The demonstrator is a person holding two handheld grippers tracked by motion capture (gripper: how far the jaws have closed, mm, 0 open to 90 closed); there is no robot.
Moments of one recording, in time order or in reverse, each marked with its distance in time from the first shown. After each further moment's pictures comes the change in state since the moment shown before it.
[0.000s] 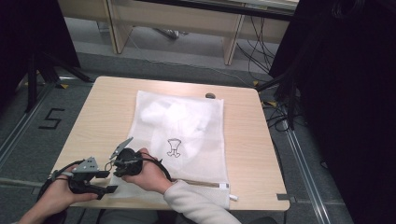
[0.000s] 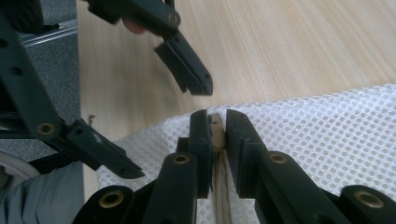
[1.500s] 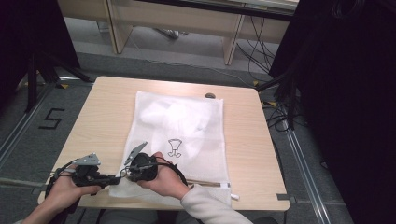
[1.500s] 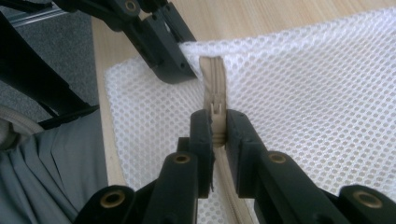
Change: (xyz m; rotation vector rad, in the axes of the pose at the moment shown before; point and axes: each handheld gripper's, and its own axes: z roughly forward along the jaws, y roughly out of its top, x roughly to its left) left arm -0.002 0.011 0.002 -0.052 -0.075 -0.141; right arm 0.006 -0.033 -0.033 0.056 -0.020 0.001
